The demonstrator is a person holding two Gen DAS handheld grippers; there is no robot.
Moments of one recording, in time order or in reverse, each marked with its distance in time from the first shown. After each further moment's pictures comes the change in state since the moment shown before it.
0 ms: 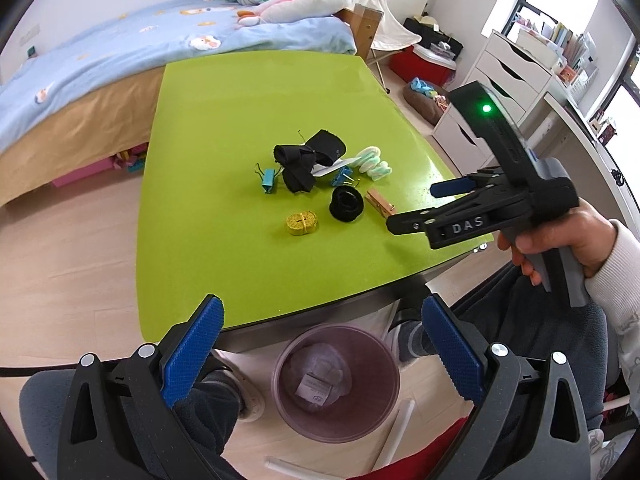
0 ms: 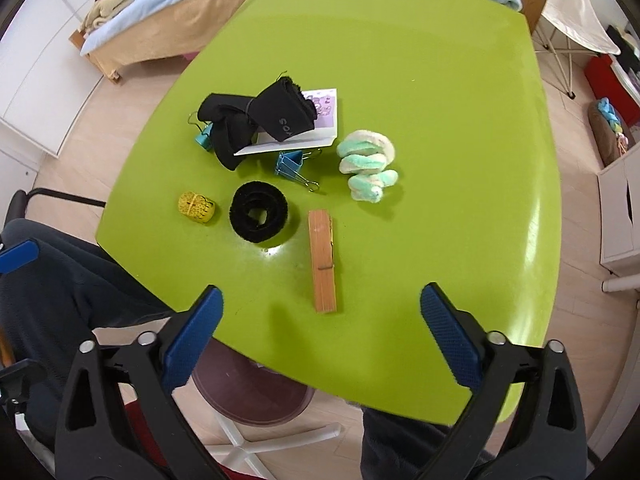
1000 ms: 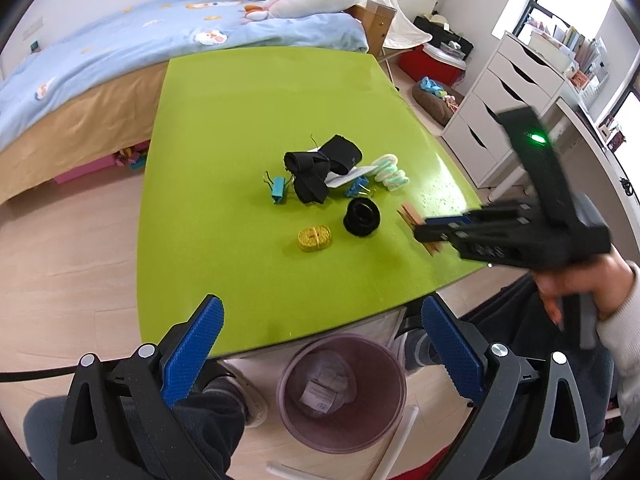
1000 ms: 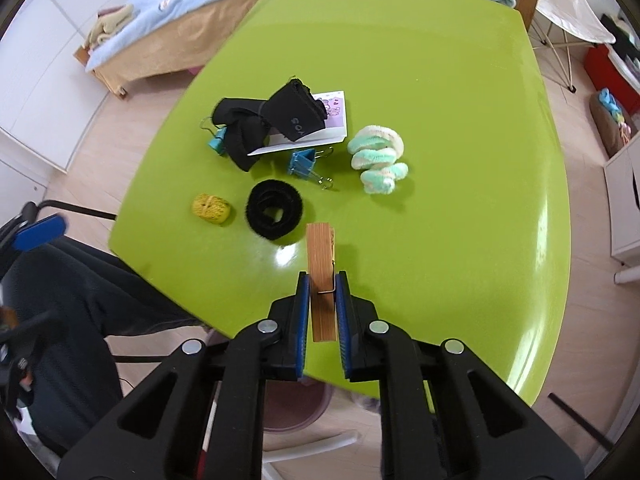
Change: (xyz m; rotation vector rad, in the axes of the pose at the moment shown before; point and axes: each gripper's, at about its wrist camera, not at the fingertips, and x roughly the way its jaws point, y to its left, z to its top) left arm 0.020 0.010 0.019 -0.017 0.017 0.017; right arm -0.019 -0.007 -0.018 0.059 -0.061 0.055
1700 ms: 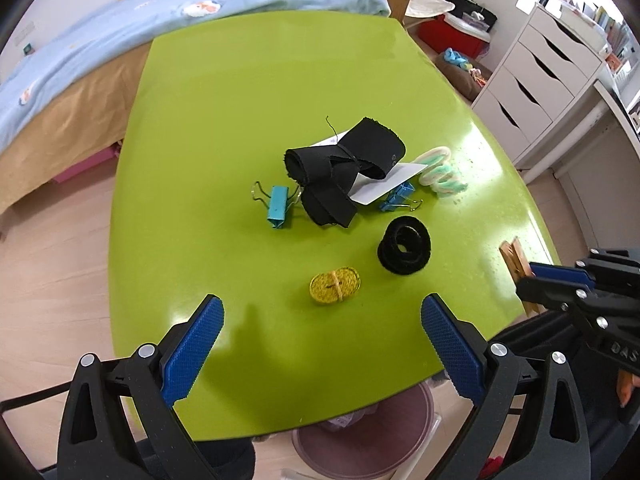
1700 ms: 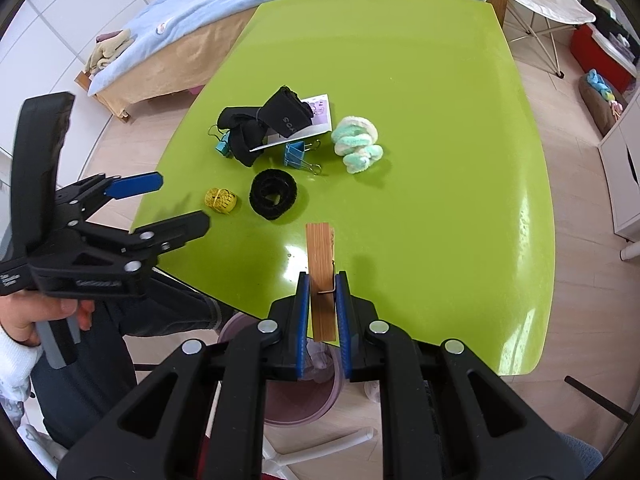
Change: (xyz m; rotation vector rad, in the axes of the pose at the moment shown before) left arm 0.082 0.001 0.042 0.013 0.110 0.080; right arm -0.017 -0.005 -0.019 0.057 -0.047 0.021
